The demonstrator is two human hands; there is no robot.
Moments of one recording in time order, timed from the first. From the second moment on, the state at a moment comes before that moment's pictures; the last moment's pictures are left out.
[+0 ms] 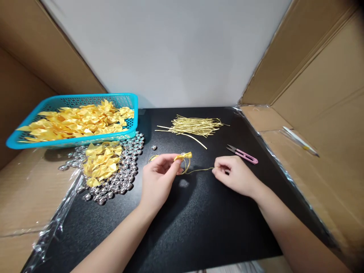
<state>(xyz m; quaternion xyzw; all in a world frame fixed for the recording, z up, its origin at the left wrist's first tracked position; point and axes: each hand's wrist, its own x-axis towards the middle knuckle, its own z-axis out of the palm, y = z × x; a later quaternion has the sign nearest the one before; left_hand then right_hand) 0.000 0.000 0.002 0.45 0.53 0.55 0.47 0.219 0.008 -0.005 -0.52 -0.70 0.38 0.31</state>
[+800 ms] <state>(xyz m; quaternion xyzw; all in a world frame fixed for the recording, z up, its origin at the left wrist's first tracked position) 0.012 -0.009 -0.001 0.41 0.51 0.44 0.62 0.198 -0.009 0.000 -0.41 -0.78 0.20 0.44</state>
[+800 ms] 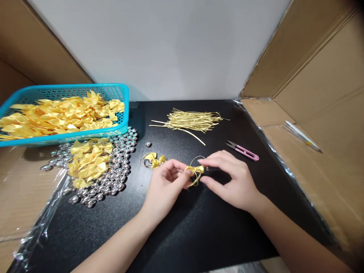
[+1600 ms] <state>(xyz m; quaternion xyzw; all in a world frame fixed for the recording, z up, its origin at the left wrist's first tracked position) 0.016 -0.017 -0.005 0.26 0.42 0.45 0.75 0.179 -0.020 -0.010 -0.50 -0.60 0.38 0.49</state>
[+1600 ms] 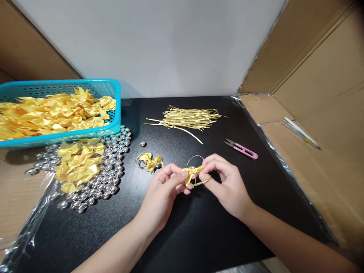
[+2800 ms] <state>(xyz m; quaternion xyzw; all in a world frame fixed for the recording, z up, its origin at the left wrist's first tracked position) 0.015 -0.025 -0.003 0.63 0.46 0.44 0.44 0.178 -0.021 -0.002 -0.52 -0.69 0.17 0.48</state>
